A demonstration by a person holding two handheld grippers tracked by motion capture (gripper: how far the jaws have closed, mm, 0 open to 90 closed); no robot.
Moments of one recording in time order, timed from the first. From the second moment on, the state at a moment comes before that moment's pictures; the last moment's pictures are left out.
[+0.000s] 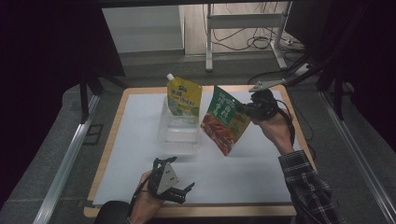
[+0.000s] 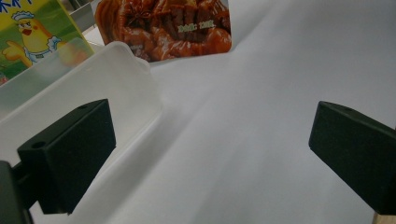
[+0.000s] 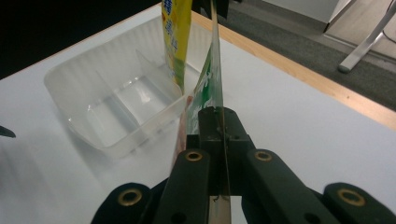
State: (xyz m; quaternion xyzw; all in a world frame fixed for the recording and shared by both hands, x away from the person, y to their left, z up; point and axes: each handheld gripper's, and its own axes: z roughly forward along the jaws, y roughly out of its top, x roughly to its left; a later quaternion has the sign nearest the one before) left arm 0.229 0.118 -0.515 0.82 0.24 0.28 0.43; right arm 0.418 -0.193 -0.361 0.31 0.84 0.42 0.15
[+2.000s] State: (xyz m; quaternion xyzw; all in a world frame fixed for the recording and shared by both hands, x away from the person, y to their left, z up) left arm 0.231 0.122 -0.514 0.81 0.26 0.25 0.46; right arm 0.429 -0.131 -0.304 0.21 0.86 0.46 0.11
